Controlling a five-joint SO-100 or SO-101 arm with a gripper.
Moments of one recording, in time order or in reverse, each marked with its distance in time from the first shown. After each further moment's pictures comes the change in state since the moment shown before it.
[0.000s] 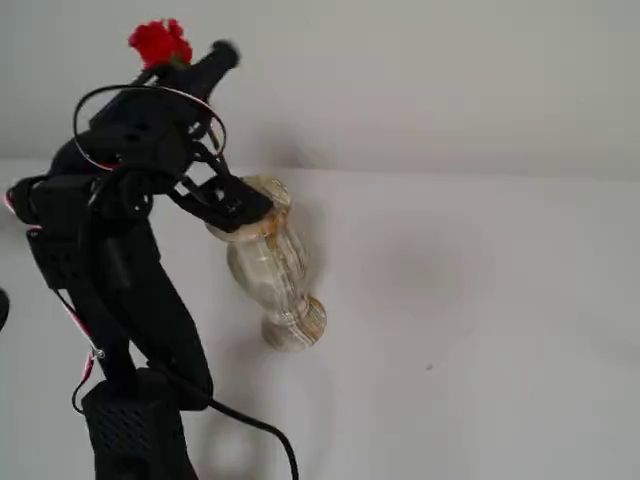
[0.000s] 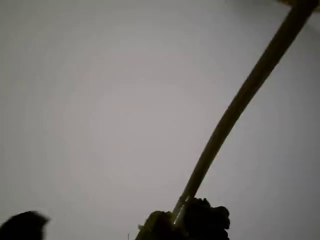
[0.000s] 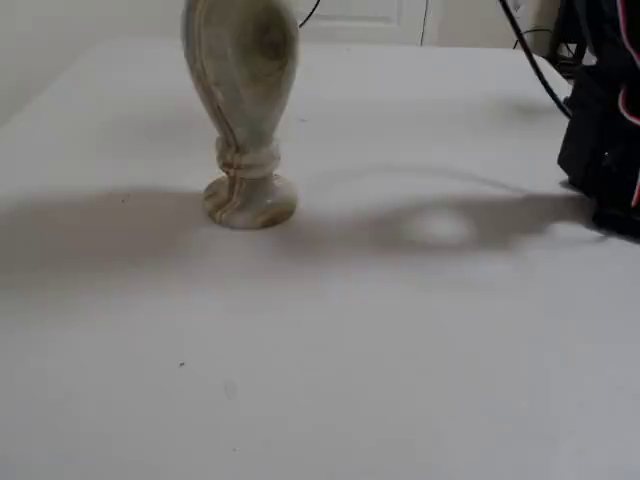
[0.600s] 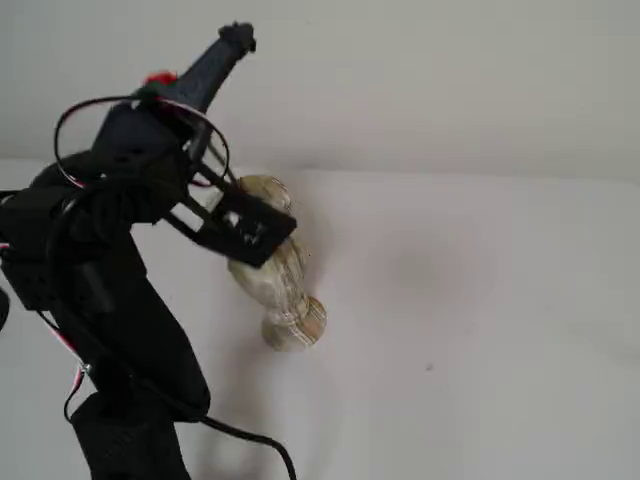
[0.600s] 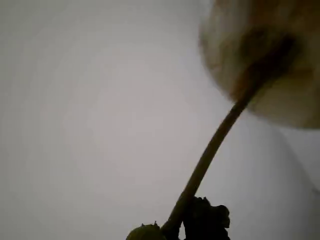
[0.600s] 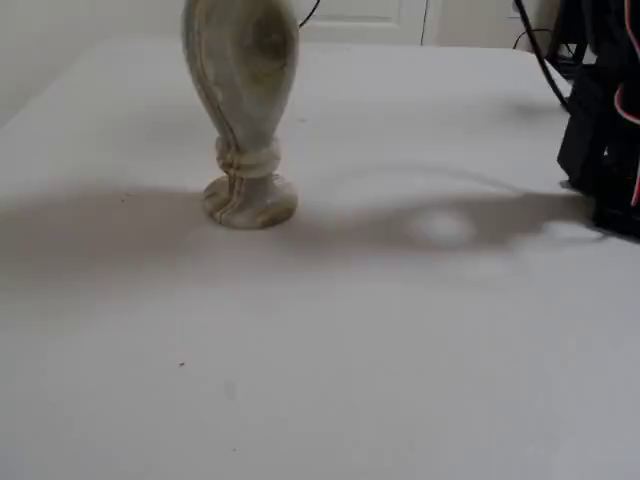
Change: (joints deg) arm 2.1 6.4 0.0 19.5 -17.0
